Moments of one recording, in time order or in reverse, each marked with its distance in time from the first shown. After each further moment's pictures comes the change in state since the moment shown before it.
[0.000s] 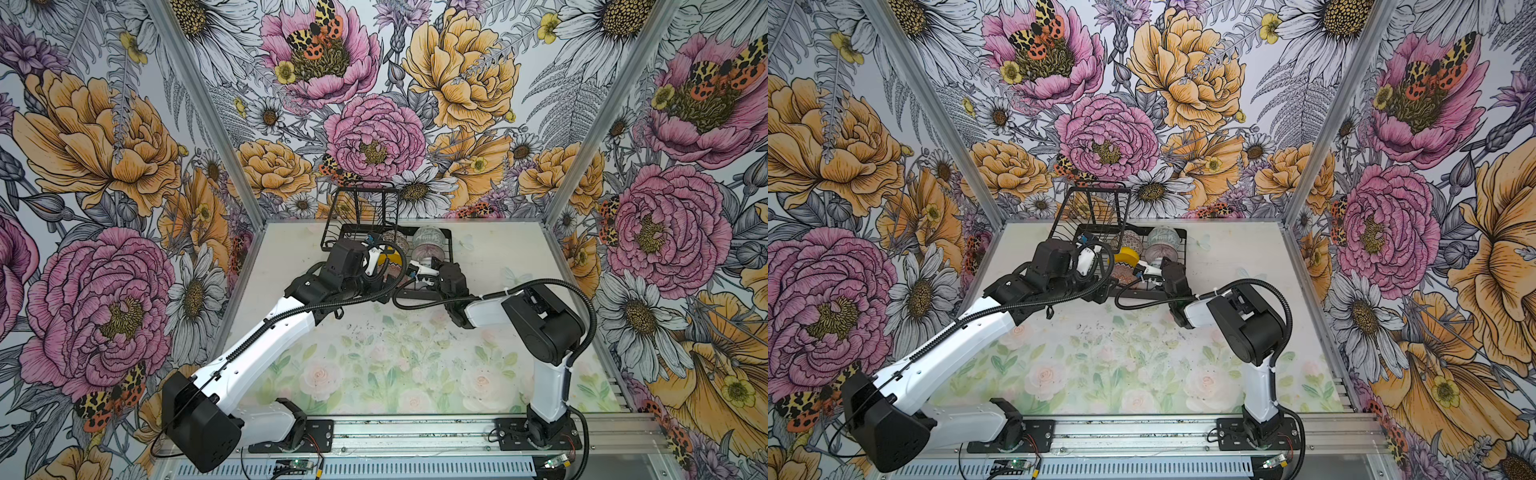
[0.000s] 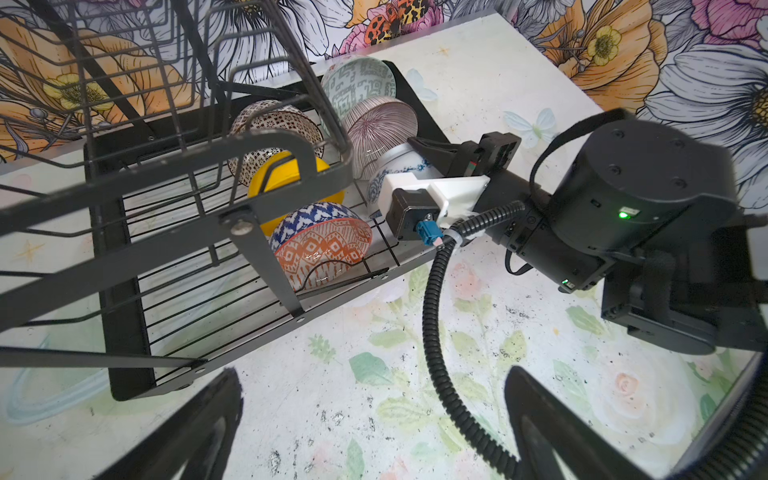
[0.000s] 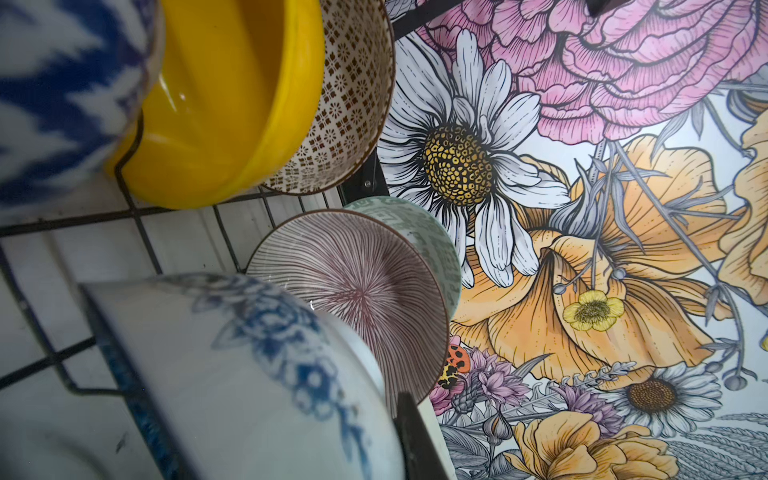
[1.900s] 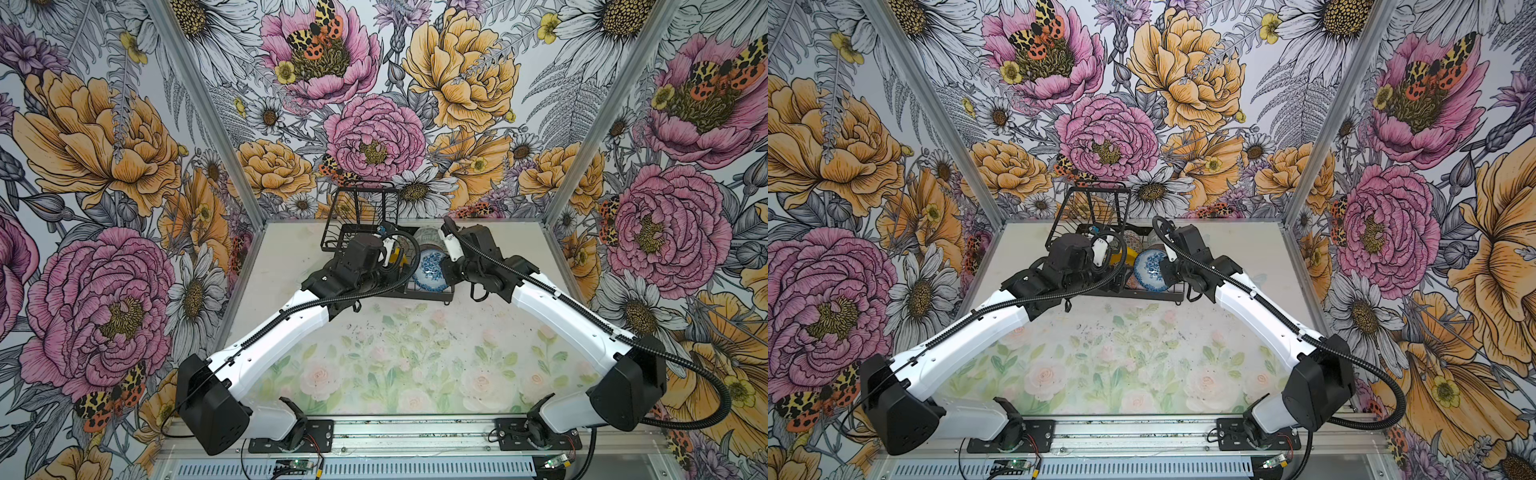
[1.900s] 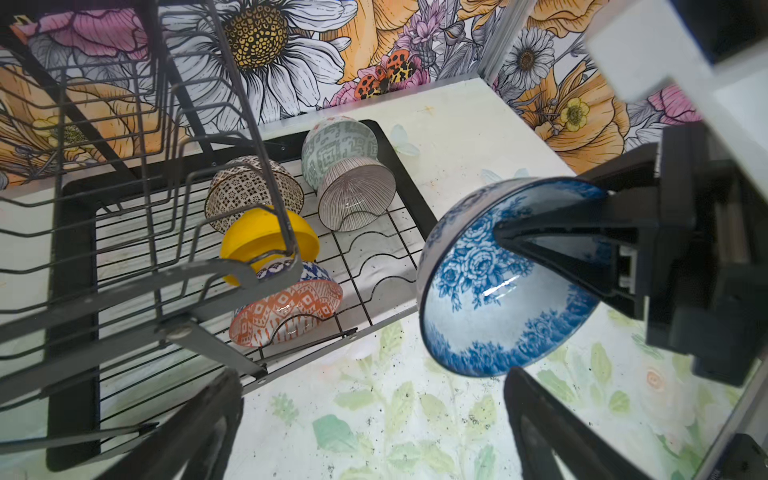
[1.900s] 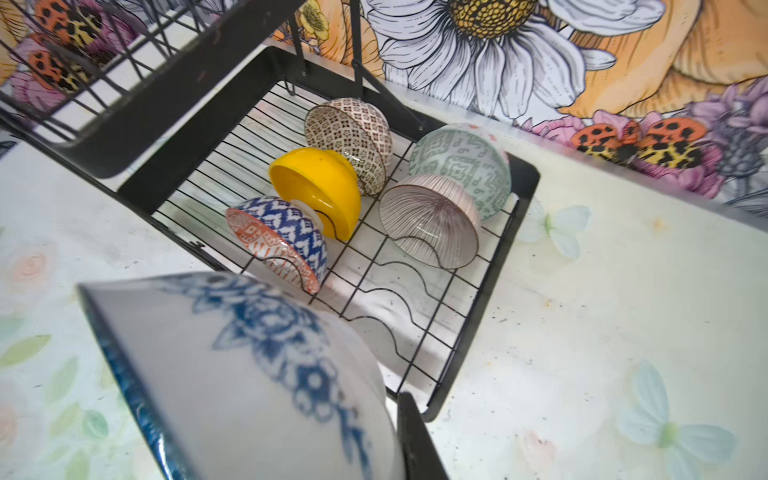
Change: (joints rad) left arm -0.079 0.072 0.077 0.089 -0.080 -0.109; right arm -0.003 -0.494 0.414 -1.366 -0.240 1.087
